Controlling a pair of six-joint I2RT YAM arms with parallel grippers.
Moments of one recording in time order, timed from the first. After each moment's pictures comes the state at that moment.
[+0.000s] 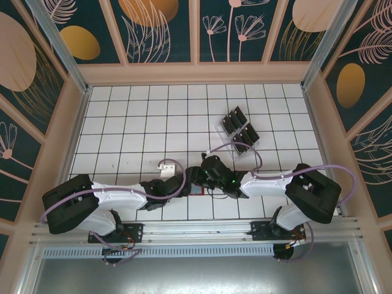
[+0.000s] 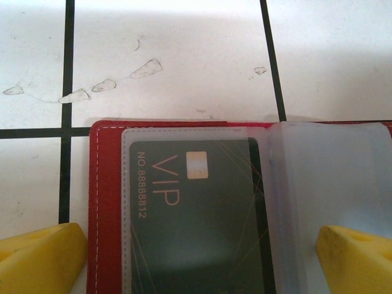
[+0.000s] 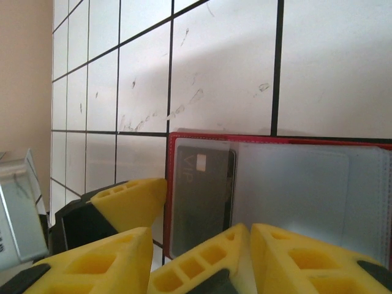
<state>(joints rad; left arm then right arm) -1.10 1.41 0.46 -0.08 -0.46 -0.98 1.04 1.49 0.58 0.26 -0.02 1.12</state>
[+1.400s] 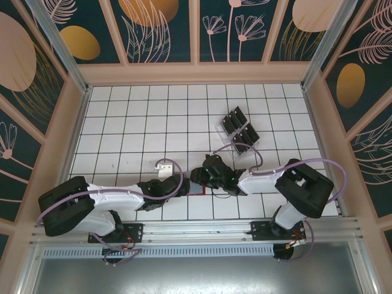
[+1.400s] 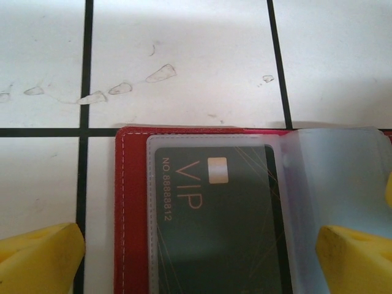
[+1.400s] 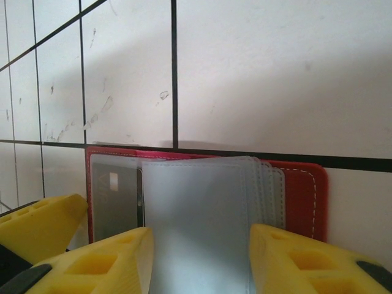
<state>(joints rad) -1.09 1.35 0.44 -0.08 -0.46 -1.00 0.98 1.57 0.57 0.23 -0.05 1.08</state>
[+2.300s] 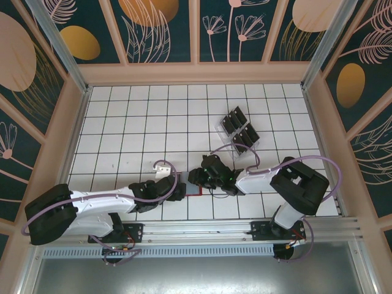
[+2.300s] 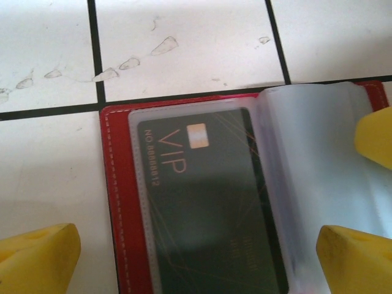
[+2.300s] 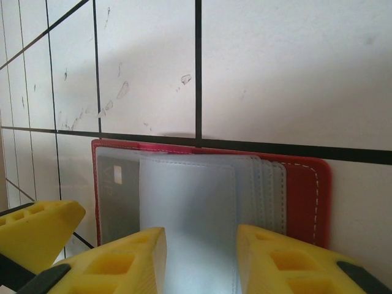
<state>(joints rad) -1.09 1.22 0.42 -0.21 -0.39 -0.89 0.98 1.61 0.58 0.29 -0.11 1.10</state>
